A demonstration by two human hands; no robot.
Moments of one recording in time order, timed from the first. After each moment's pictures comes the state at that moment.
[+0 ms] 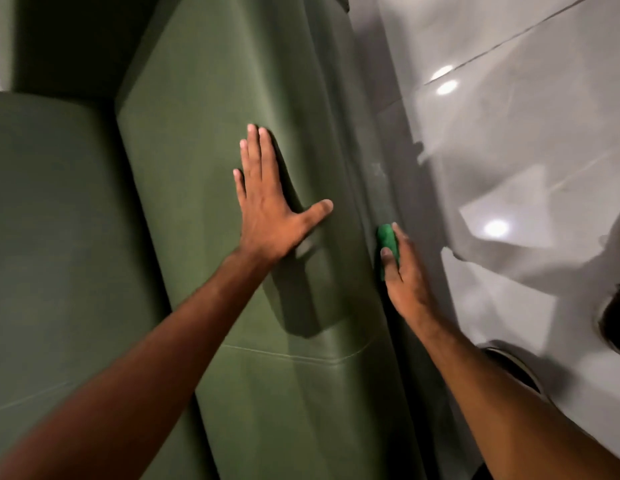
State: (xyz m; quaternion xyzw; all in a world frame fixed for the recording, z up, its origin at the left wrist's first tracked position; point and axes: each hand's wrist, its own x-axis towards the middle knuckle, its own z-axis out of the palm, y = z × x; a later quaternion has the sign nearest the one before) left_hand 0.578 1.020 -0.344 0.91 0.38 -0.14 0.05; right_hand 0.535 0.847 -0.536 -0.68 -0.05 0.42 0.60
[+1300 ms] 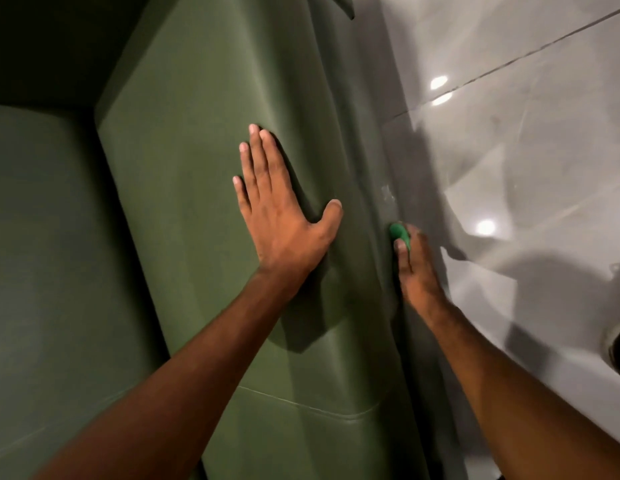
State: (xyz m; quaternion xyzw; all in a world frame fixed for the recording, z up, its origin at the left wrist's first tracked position) left_hand 0.609 1.038 -0.369 0.92 0.39 -0.06 -0.01; right_hand 0.569 0.893 -0.588 -0.70 -0.04 0.42 0.57
